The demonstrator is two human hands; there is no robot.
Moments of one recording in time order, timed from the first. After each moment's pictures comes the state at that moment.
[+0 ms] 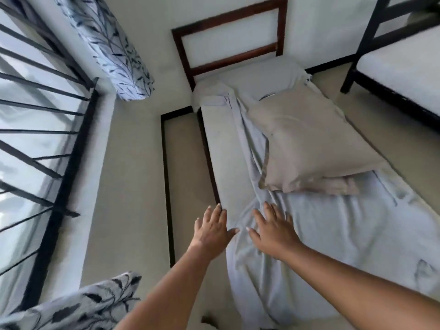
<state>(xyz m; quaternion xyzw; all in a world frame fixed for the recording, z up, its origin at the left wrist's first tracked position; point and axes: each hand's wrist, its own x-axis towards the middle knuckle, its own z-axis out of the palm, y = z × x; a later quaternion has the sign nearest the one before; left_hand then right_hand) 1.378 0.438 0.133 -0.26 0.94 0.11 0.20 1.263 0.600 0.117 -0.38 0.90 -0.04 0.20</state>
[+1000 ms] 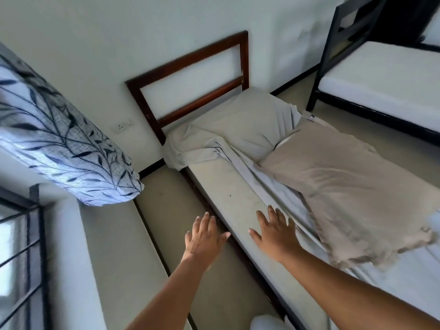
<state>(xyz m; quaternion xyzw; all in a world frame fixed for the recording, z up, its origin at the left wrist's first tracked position) 1.118 -0.069 0.132 -0.14 0.96 0.13 0.18 1.050 0.135 0.130 -0.16 0.96 -0.04 0.22</state>
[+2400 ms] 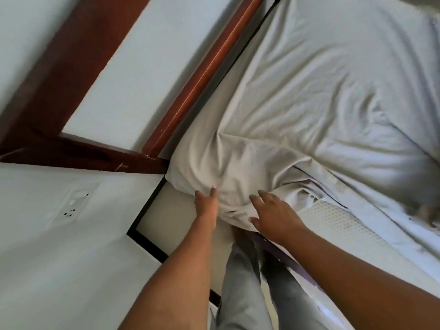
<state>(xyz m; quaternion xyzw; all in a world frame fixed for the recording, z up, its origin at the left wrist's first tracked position) 0.432 -0.587 -0.193 -0.49 0.69 0.47 0.26 0.454 -0.397 -0.094 -0.10 0.89 -0.13 0.43</state>
